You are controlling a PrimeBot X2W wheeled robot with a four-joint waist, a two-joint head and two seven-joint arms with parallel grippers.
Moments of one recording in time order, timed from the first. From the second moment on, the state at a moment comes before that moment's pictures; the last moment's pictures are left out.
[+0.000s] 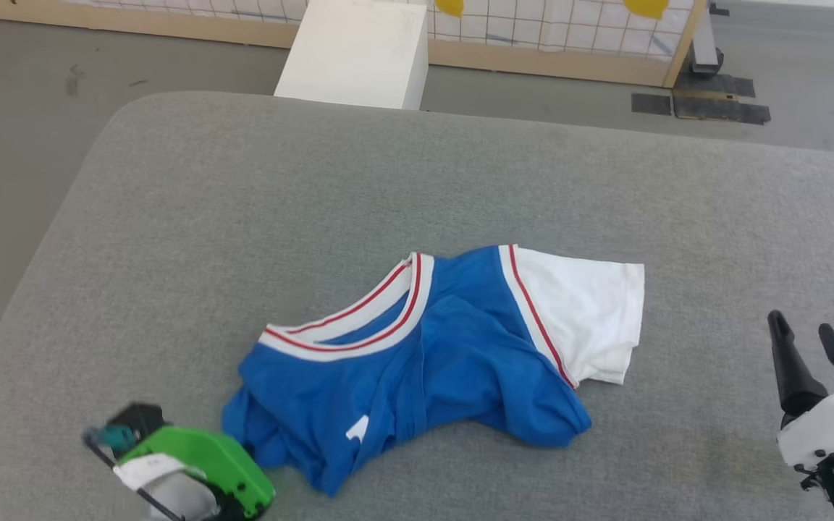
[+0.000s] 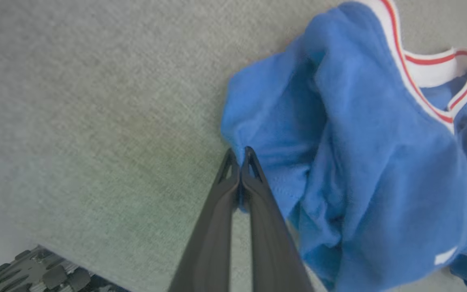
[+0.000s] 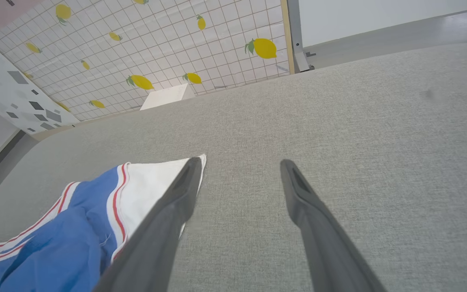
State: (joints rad) left arm 0.00 0.14 -0.09 0.09 -0.72 0.35 0.46; right arm 0.00 -0.05 -0.31 -0.11 0.37 0.13 0.33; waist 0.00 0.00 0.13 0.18
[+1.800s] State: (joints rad) left arm -0.13 0.05 -0.04 0.01 -0.34 0.03 -0.26; right arm -0.64 -0.30 0.21 0.33 0.25 0.13 0.70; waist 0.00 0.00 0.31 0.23
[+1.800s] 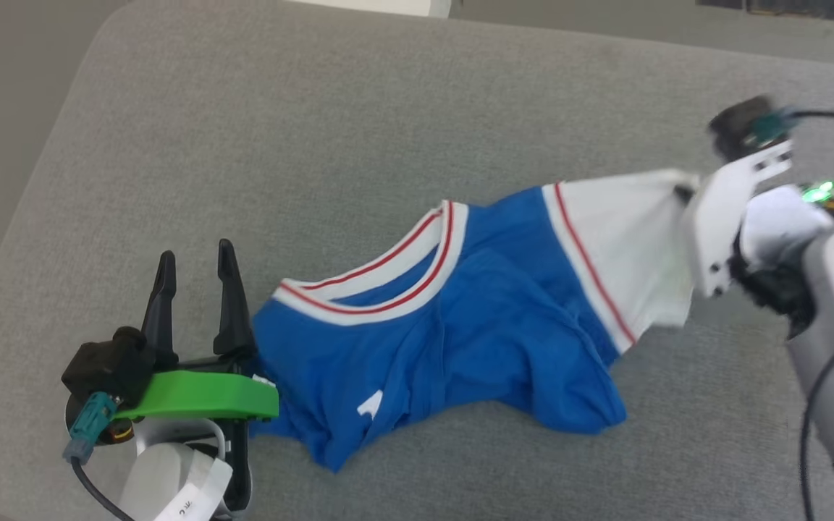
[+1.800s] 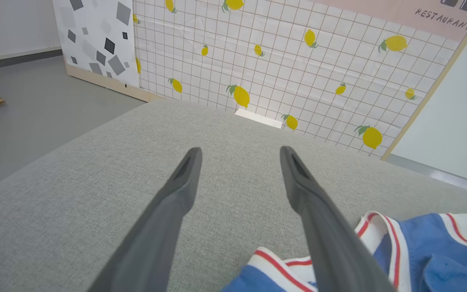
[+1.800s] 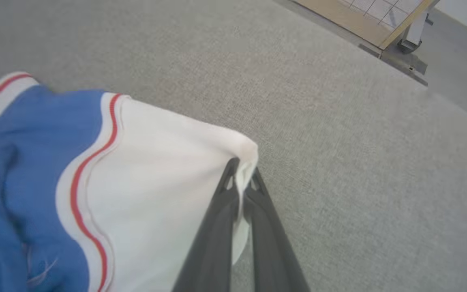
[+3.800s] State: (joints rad) left arm -0.57 0.17 -0.36 0.47 -0.27 -0.01 0.87; right arm -0.04 -0.05 -0.48 -0.12 0.32 0.13 0.41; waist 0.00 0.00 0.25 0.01
